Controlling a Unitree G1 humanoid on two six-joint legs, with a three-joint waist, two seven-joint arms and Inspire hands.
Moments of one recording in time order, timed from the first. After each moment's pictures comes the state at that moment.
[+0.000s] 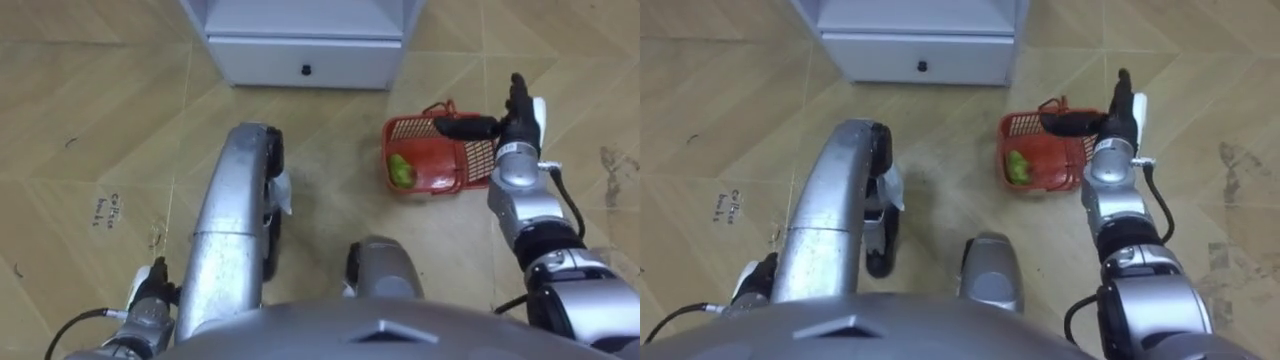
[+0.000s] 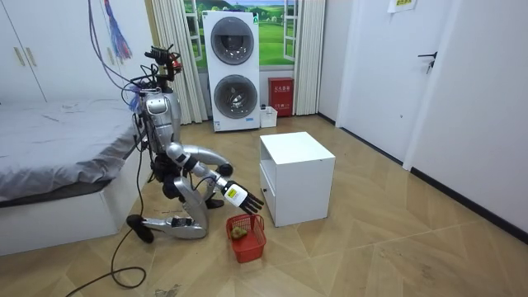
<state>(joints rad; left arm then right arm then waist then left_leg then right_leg) 0.04 0.26 -0.23 1.32 0.03 -0.09 0.23 -0.25 -0.25 0.05 0.88 0.11 -0.07 -0.33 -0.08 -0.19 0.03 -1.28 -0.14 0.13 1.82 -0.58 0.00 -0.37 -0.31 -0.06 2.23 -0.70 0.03</state>
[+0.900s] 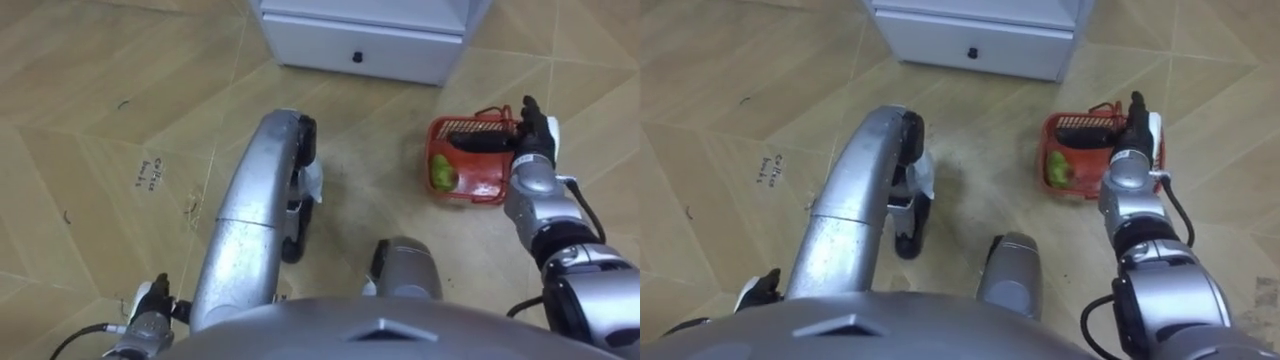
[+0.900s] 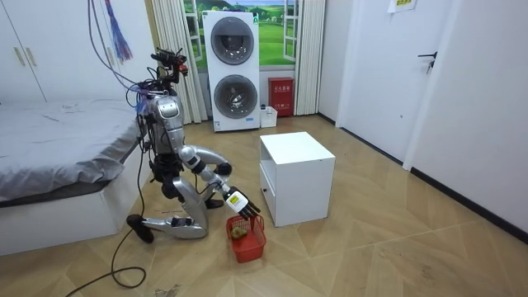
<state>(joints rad) 0.10 0.27 -0.34 1.32 -0.13 -0.06 0.20 -0.25 -0.33 0.10 1.07 0.29 -0.06 -0.28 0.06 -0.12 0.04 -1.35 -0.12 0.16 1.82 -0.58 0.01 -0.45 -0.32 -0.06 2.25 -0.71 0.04</state>
